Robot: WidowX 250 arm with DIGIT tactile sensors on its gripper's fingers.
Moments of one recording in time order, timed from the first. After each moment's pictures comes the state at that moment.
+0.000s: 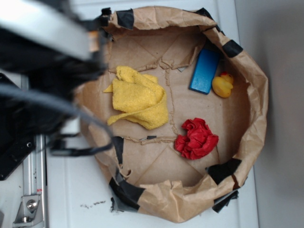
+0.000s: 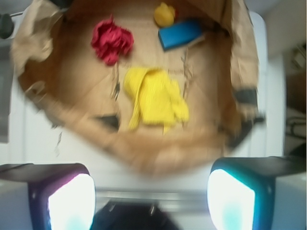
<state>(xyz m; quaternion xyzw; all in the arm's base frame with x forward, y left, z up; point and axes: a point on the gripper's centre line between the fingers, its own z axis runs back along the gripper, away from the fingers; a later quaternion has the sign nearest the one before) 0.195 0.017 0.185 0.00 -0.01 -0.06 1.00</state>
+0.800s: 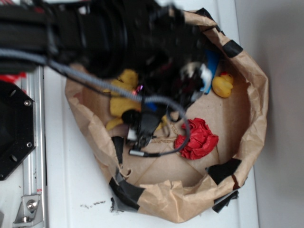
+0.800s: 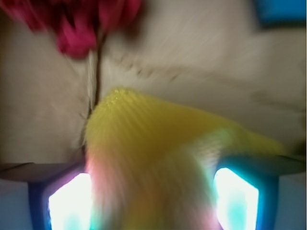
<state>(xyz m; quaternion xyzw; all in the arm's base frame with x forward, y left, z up) 0.235 -0.010 0.027 -0.09 0.10 -0.13 0.98</state>
